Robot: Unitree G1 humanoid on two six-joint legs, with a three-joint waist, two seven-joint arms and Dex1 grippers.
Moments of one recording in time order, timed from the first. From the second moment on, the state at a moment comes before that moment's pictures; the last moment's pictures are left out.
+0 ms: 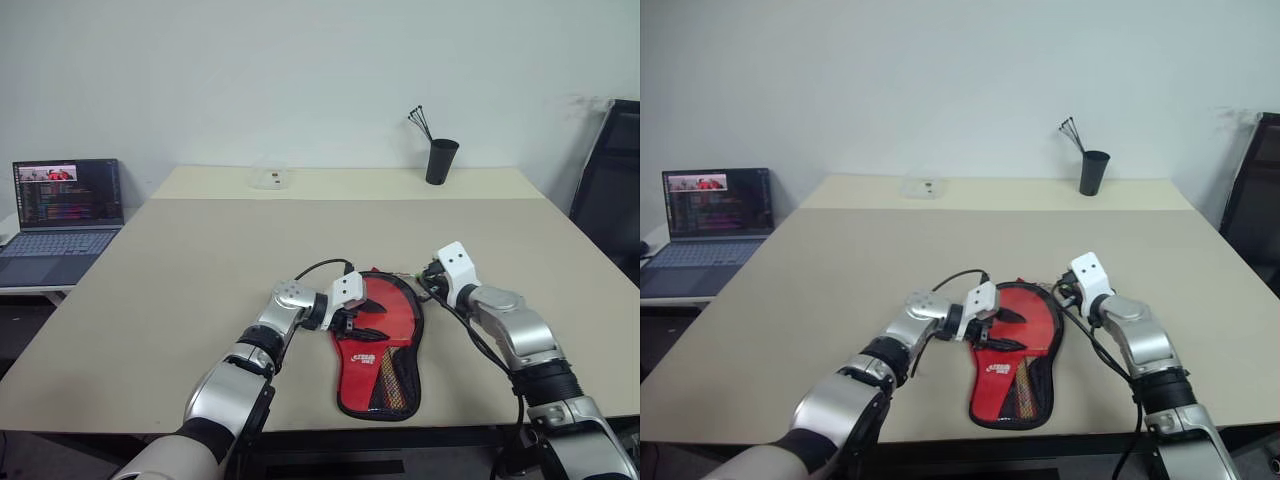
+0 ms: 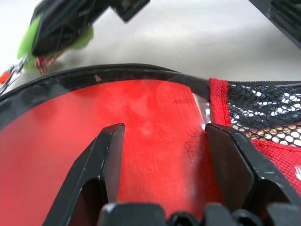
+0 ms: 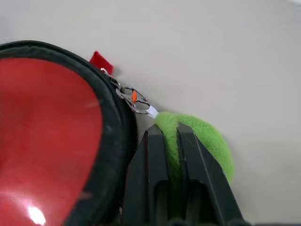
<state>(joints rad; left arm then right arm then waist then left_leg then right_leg) -1.01 0.15 -0.19 1.19 0.08 -0.38 -1.28 -0.61 -0.44 0.06 0.21 0.10 0.59 0.47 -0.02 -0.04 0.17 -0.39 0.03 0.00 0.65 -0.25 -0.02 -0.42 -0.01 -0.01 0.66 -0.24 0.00</state>
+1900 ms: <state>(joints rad) -1.03 0.08 -0.19 1.25 0.11 -0.35 -1.19 0.34 -0.81 -0.16 -1.00 0.77 1.19 0.62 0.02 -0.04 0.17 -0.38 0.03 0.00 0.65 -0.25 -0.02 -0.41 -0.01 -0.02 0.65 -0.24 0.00</state>
